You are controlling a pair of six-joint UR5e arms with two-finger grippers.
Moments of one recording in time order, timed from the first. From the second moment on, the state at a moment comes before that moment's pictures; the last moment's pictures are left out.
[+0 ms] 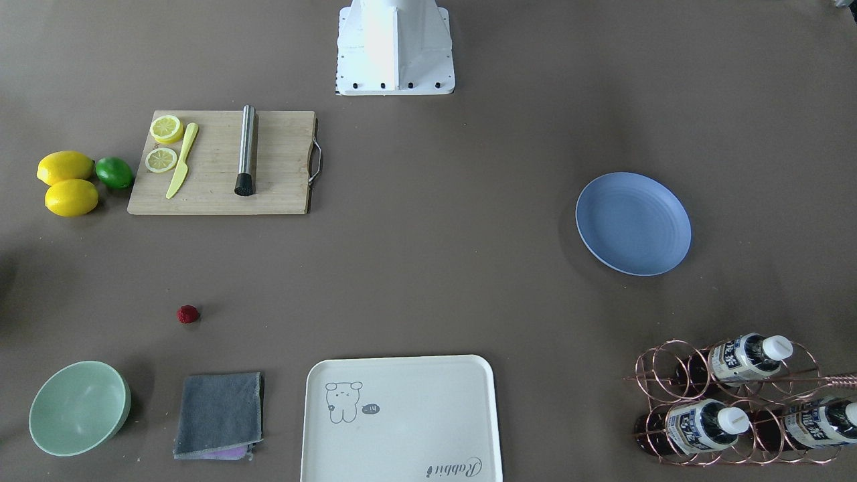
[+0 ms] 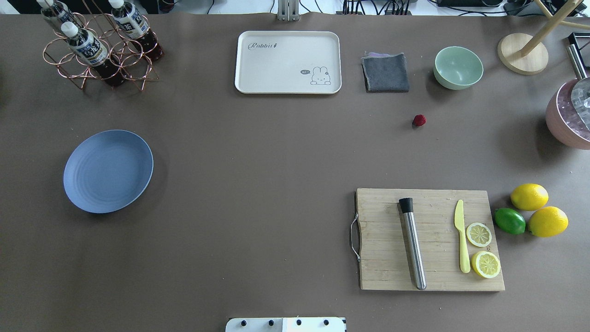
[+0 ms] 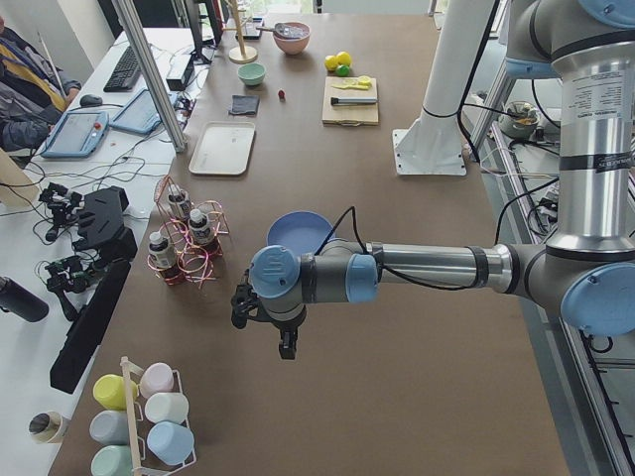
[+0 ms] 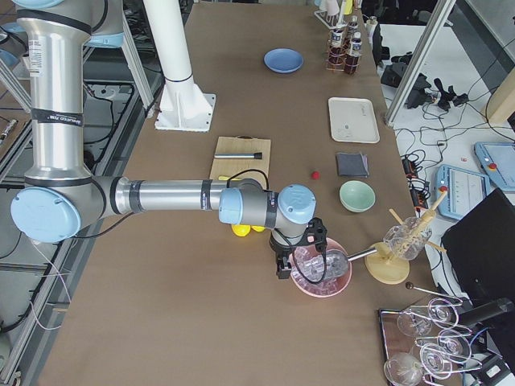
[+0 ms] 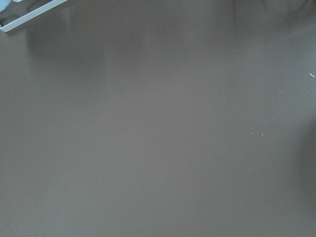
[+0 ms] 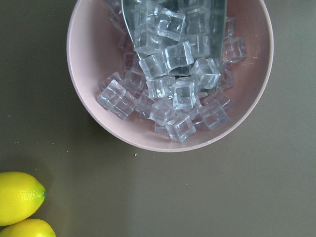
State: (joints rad) left arm -1.61 -1.49 -1.68 -1.50 -2.47 0.07; right arm 1.54 -1.63 1.68 -1.67 2.35 -0.17
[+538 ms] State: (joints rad) left arm -1.61 -1.49 -1.70 -1.51 -2.55 0.05; right arm 1.54 -1.63 1.68 -1.67 2.37 -0.16
